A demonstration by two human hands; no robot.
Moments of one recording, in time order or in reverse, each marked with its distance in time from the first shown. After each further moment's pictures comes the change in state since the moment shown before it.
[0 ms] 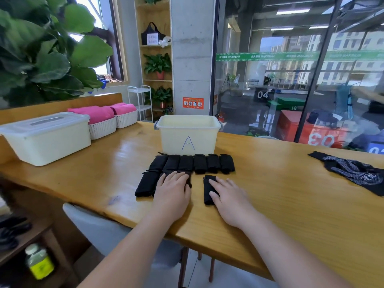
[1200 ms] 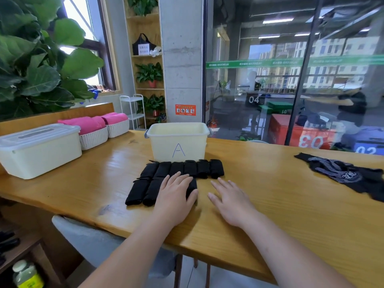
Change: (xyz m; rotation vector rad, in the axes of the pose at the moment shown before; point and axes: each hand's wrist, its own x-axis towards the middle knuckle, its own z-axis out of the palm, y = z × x) left_hand 0.006 0.027 0.000 -0.016 0.010 0.146; right_hand -0.011 0.024 -0.020 0.072 0.013 0.044
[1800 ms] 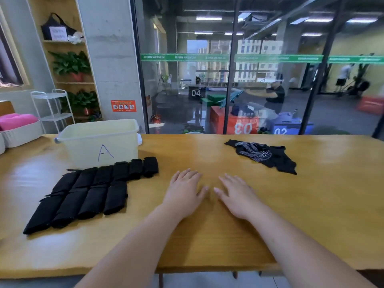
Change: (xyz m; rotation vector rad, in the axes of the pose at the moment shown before) left_hand 0.052 0.193 0.073 -0.119 -0.186 0.345; right_hand -0.080 0.170 -0.060 -0.098 0.075 0.357
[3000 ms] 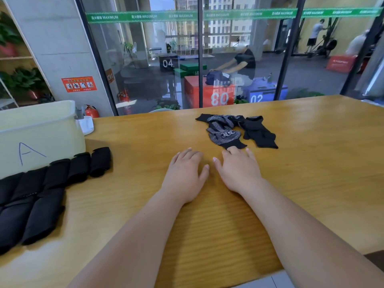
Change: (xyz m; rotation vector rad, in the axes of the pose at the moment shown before) left_hand 0.083 0.065 0.074 -0.136 -0.032 0.119; right_hand 0.053 0.092 0.003 -0.216 0.170 0.197
